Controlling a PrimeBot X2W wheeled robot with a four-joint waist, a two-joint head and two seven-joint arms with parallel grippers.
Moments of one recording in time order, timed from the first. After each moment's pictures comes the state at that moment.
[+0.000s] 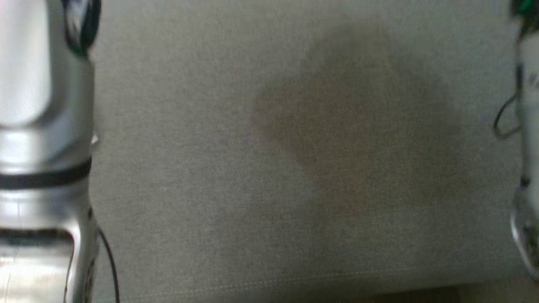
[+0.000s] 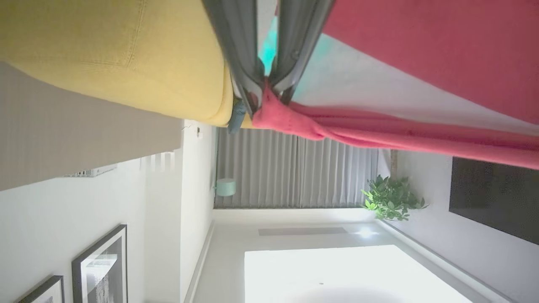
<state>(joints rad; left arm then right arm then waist) -1.07 0.12 -0.17 0.32 -0.02 -0.09 -0.26 -1.13 -0.19 0.09 0.55 0.21 0.12 -0.24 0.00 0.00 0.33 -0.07</state>
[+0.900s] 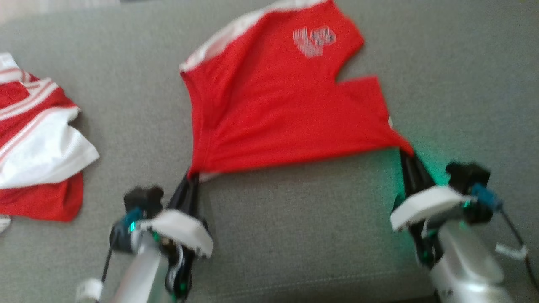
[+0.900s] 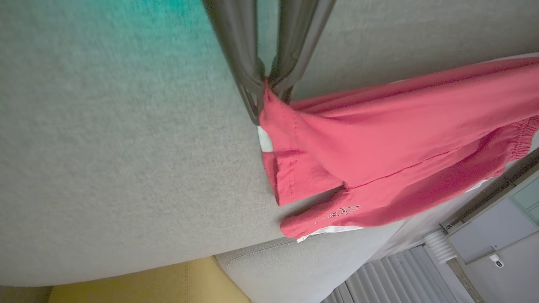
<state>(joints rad) -0.28 0.03 -0.28 0.59 -0.34 -0.04 -0.26 -0.39 -0.09 0.15 0.72 0.32 0.12 -0.26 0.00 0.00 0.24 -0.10</state>
